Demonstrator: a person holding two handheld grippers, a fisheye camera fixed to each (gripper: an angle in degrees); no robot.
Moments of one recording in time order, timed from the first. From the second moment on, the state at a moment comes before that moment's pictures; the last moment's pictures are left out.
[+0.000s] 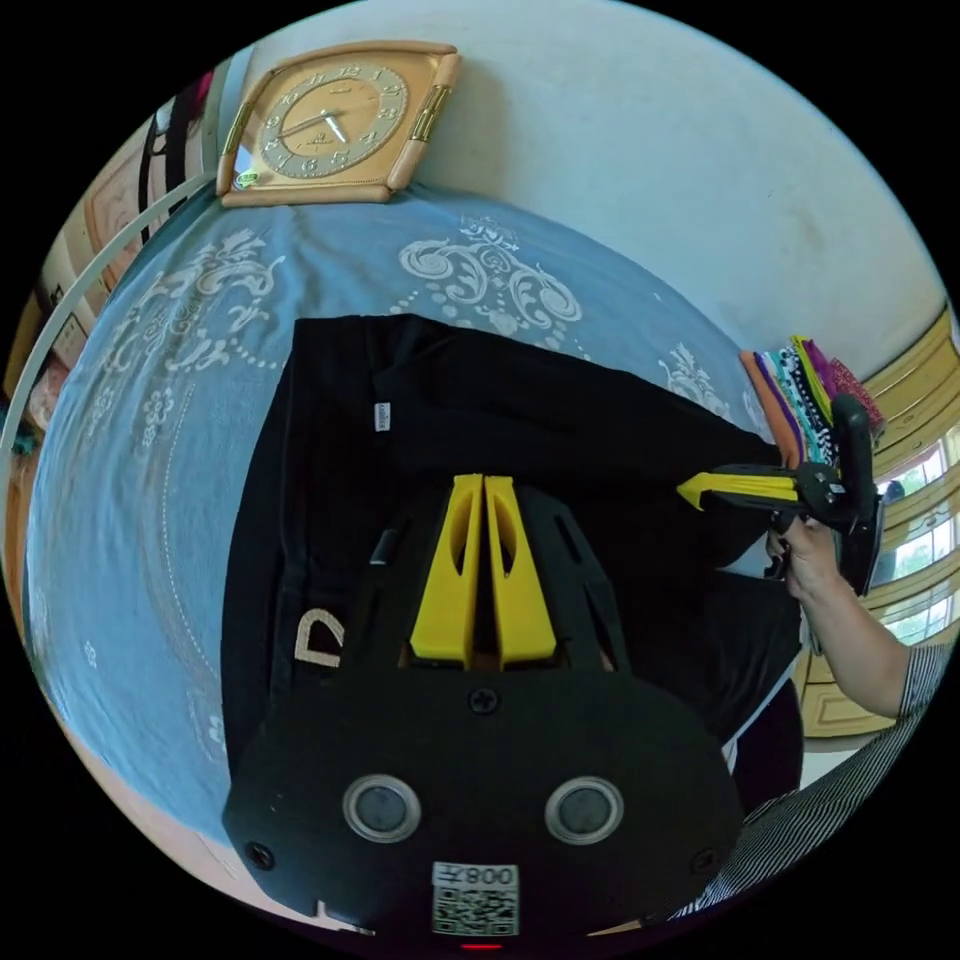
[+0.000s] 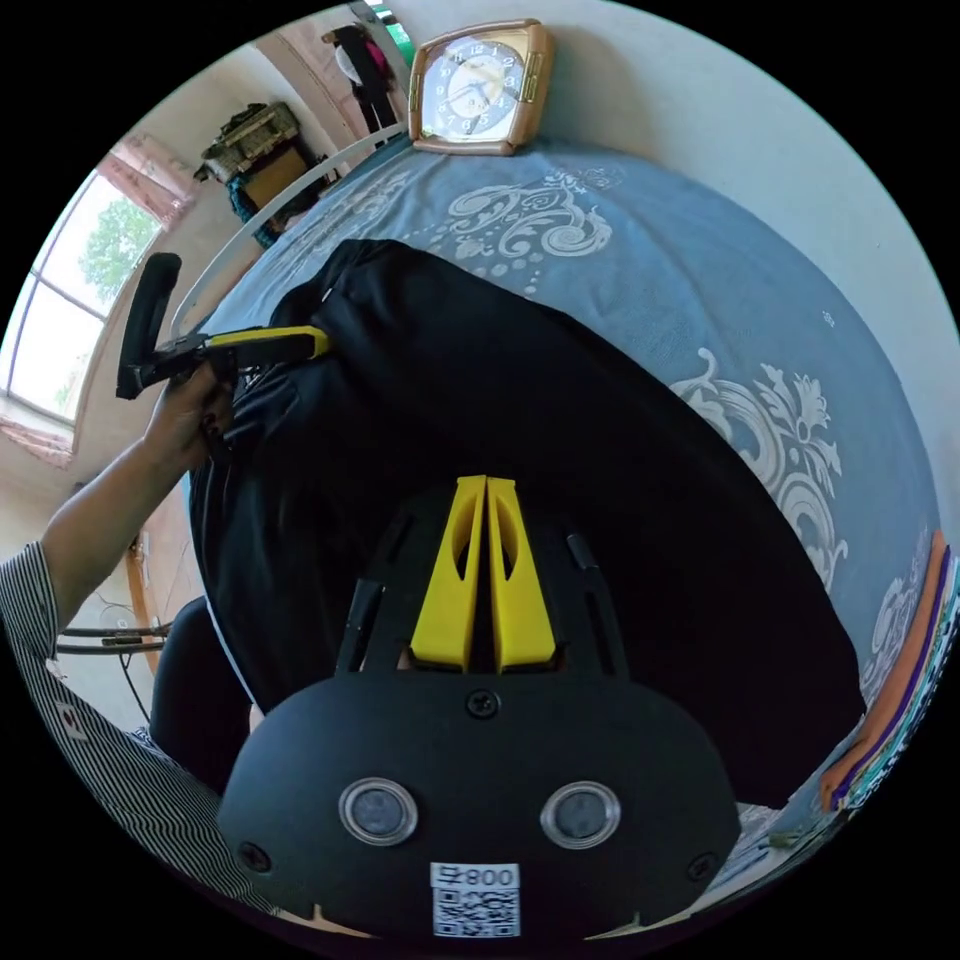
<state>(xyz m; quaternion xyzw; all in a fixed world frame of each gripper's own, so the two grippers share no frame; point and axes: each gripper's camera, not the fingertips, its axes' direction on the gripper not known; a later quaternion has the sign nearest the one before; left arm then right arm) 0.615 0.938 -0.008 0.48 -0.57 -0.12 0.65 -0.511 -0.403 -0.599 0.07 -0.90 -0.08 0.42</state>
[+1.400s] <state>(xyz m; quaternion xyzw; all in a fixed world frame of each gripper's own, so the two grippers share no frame) 0.396 1.093 0.019 0.56 -0.54 -0.07 0.62 -0.340 -0.547 -0.528 0.10 -0.91 0.01 0.40</state>
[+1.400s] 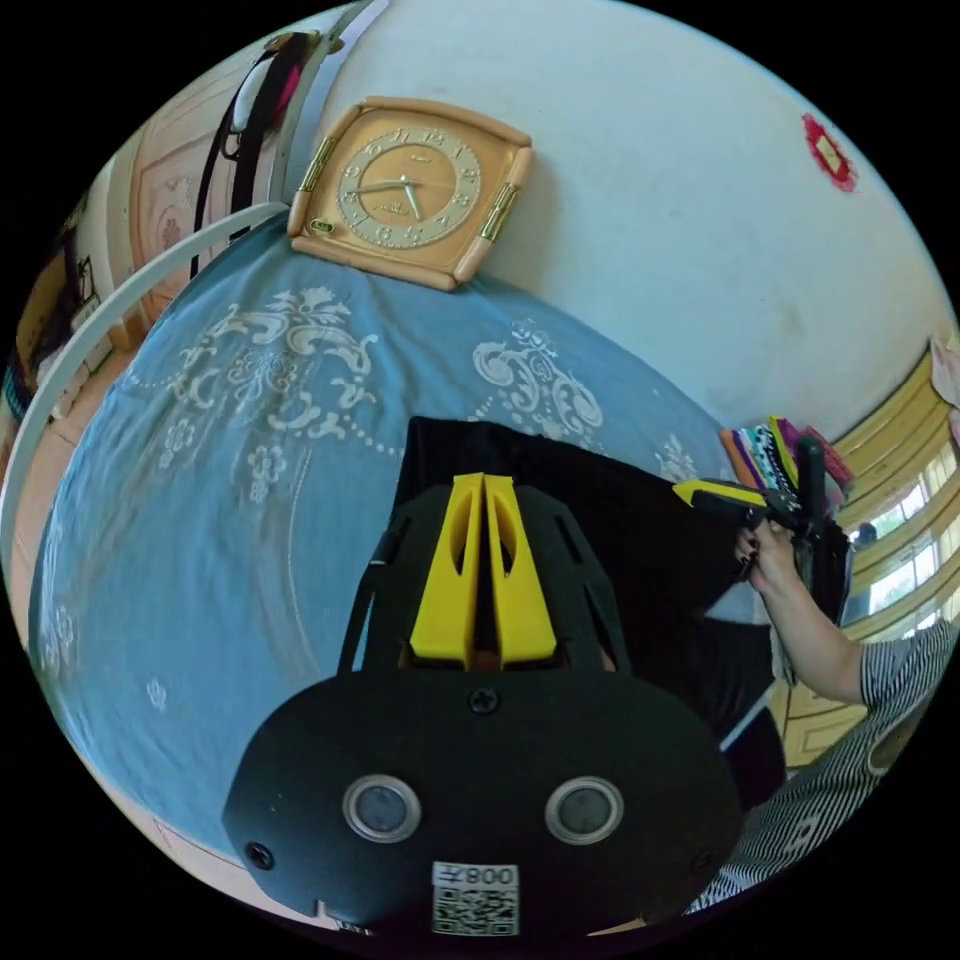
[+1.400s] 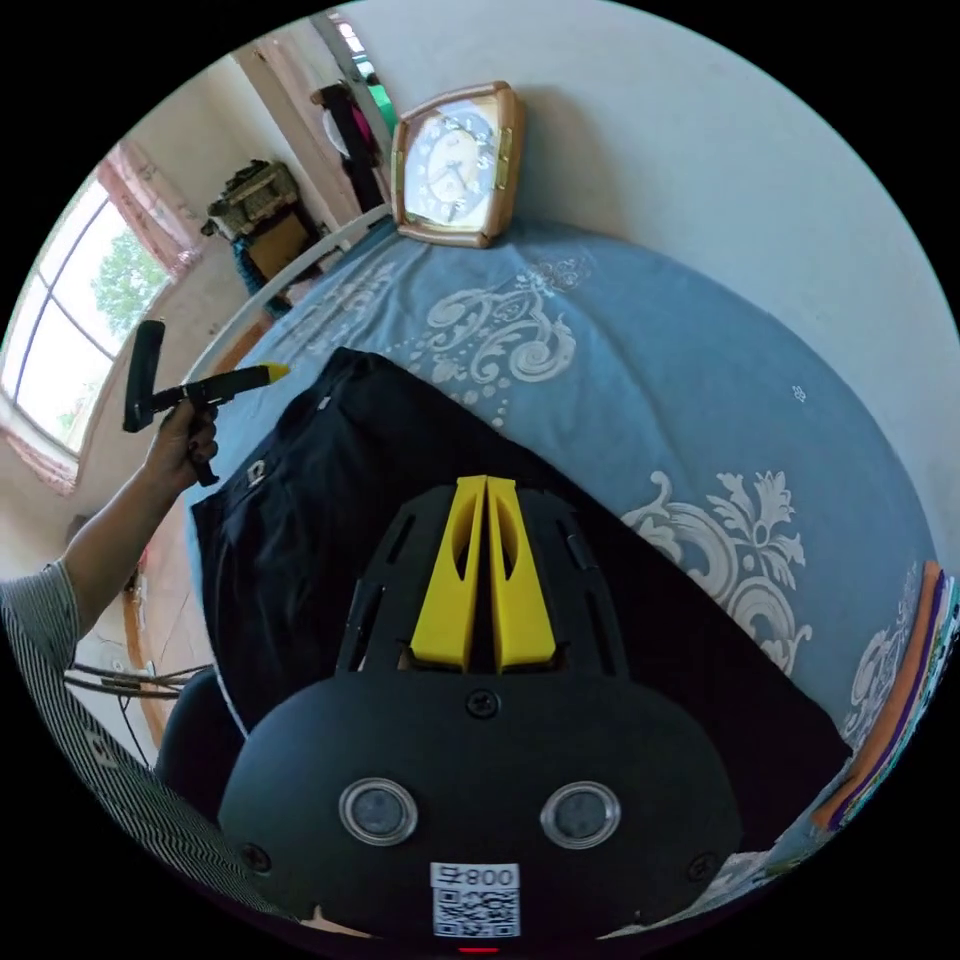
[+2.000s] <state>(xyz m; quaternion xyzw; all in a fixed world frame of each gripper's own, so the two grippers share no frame) 0.315 1.190 0.179 0.57 -0.53 -0.18 0.60 -0.256 -0.448 -0.616 0.17 -0.92 -0.15 0.32</state>
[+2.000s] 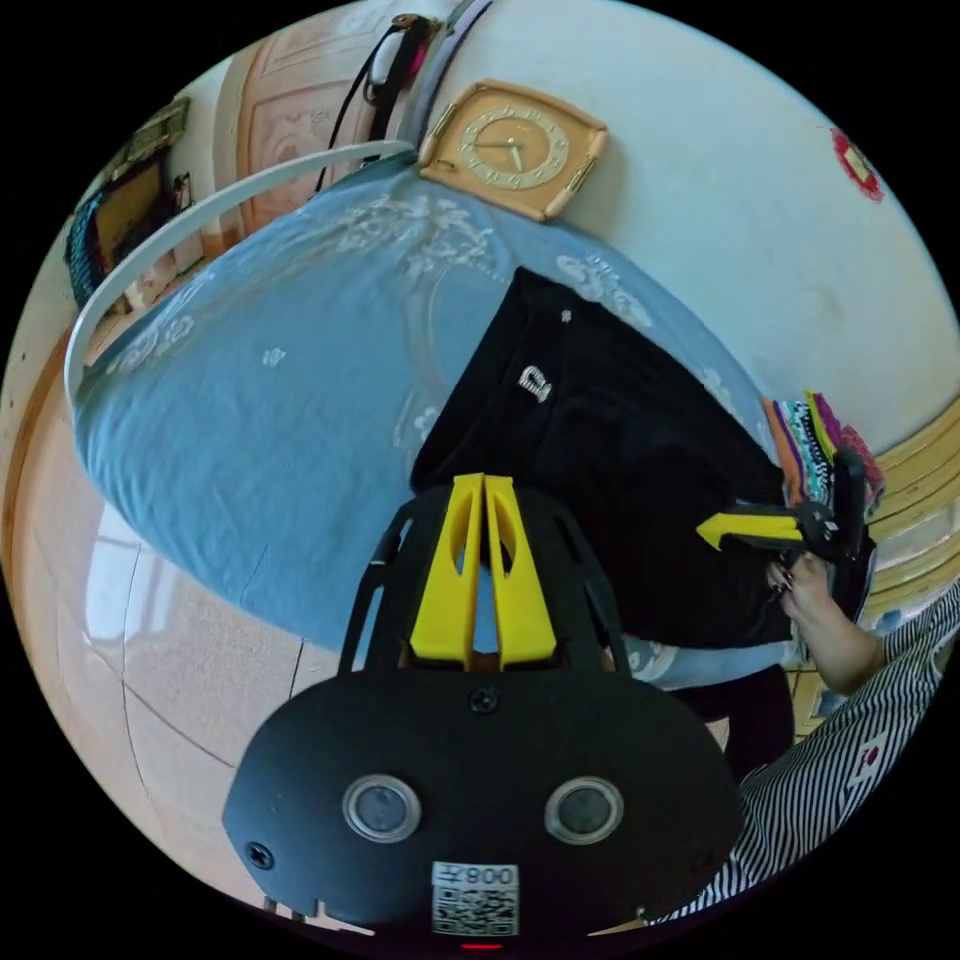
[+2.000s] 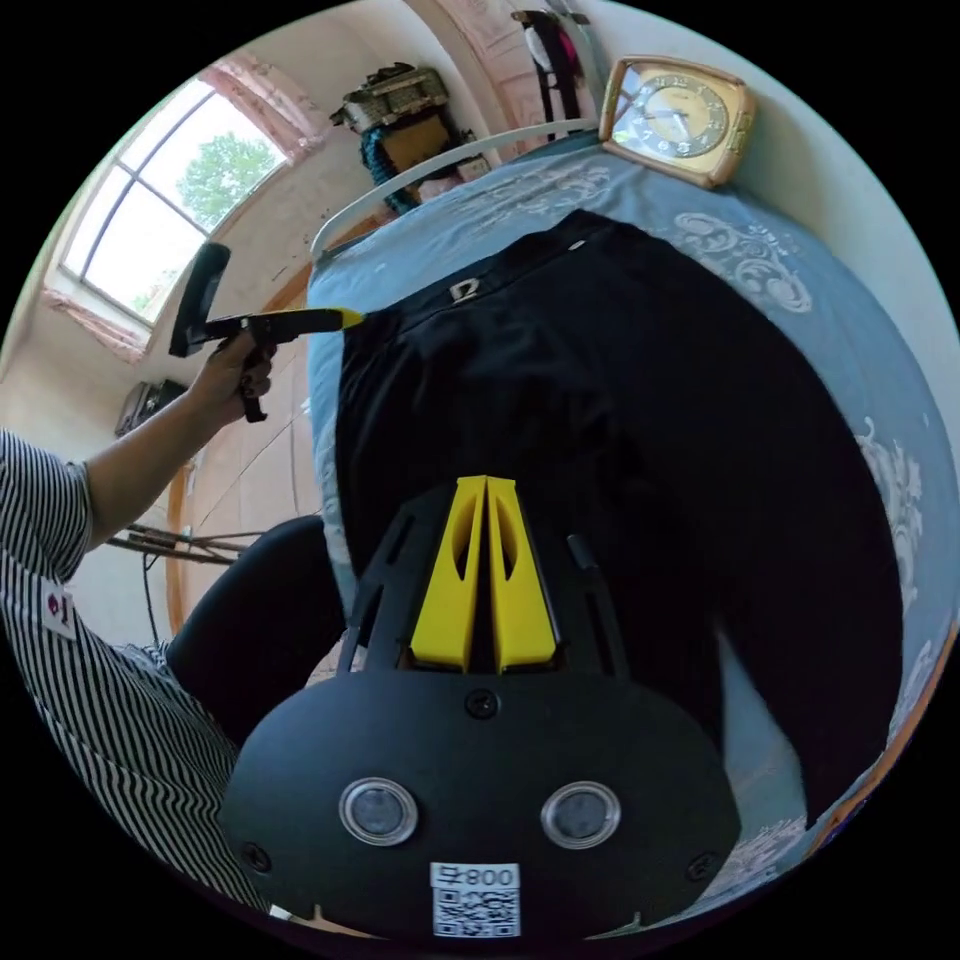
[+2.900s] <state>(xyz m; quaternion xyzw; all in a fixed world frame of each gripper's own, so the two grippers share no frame) 0.353 0.776 -0.048 0.47 -0.61 -0.05 0.63 -0.266 -0.518 -0.461 0.13 -0.92 -0.07 0.36</state>
